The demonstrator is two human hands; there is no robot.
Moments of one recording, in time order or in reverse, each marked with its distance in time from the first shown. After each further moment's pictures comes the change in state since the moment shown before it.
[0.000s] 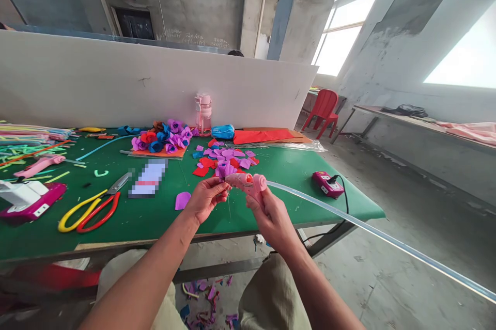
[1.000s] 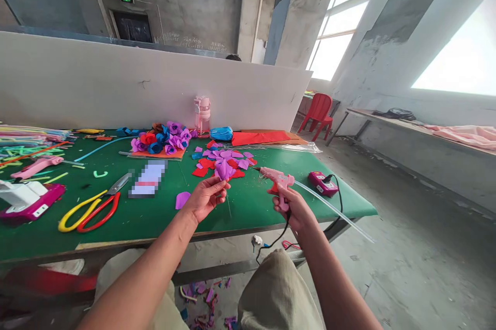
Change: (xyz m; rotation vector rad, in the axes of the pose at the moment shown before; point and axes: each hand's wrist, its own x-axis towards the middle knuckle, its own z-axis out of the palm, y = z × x) left_hand -0.005 0.006 0.000 -0.112 -0.044 -0.068; right_hand 0.014 0.077 -0.024 0.851 0.130 0.628
